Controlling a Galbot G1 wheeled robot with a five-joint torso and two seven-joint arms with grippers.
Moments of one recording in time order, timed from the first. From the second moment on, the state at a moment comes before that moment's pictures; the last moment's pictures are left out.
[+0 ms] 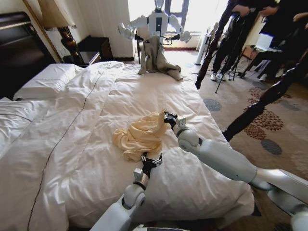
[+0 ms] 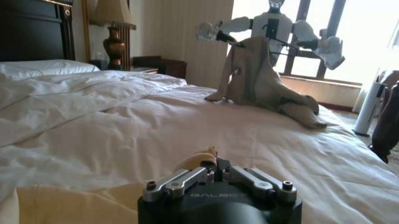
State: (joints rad) left arm 1.12 -1.27 0.06 -1.76 -0.38 -0.01 -0.28; right arm -0.18 0.86 -0.63 1.73 0.94 -0.14 0.57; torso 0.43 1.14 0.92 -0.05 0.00
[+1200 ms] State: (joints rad) left arm 0.96 -1.31 0.21 -1.65 -0.34 0.01 -0.32; right arm -0.18 0.82 -0.63 1.75 0.95 -0.15 0.60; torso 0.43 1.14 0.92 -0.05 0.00
